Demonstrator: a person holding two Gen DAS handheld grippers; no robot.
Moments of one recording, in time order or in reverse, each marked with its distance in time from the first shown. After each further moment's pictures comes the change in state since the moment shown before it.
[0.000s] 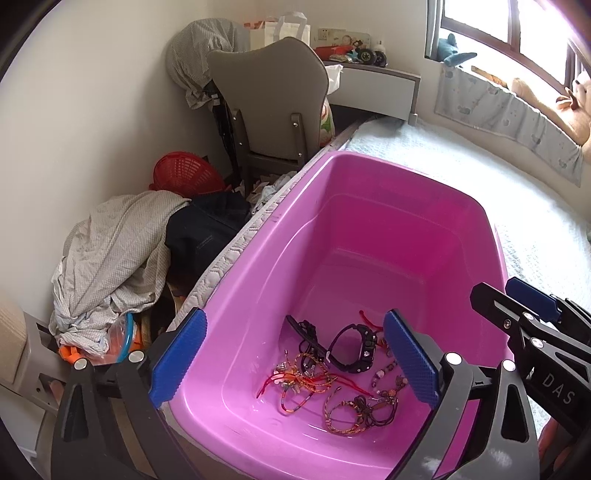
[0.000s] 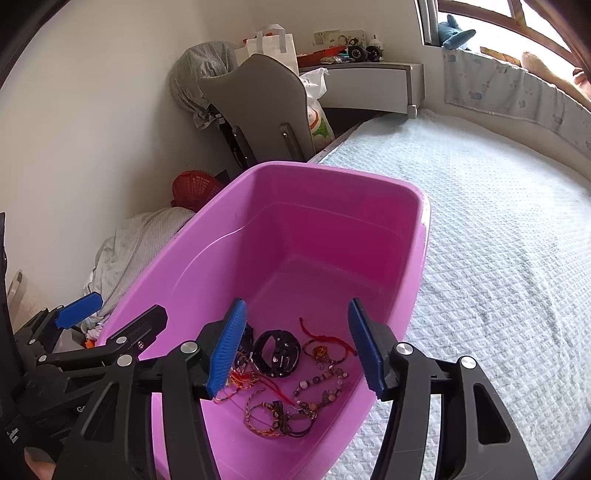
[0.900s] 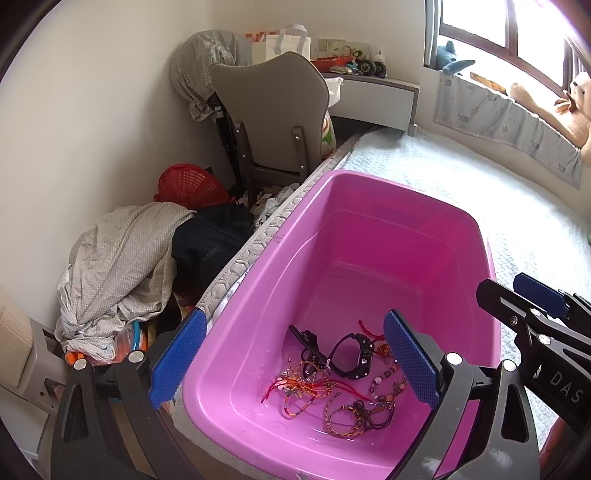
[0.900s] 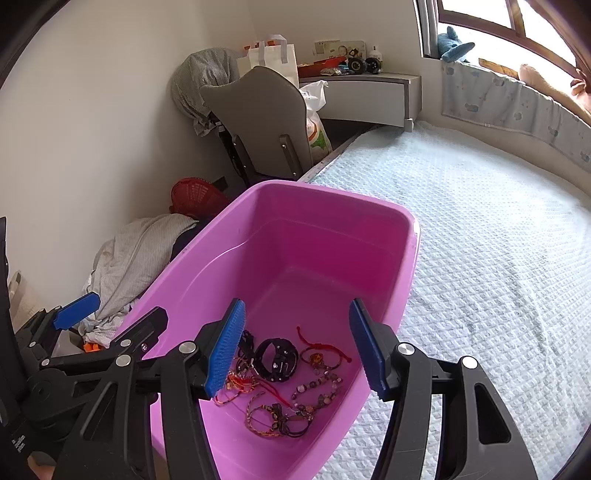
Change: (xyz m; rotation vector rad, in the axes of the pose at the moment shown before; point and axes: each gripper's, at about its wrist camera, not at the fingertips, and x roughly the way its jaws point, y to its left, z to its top) left arm -0.019 -0.002 0.009 0.006 -0.036 0.019; right arm -0.023 0.009 0.016 -0.019 -0.022 -0.026
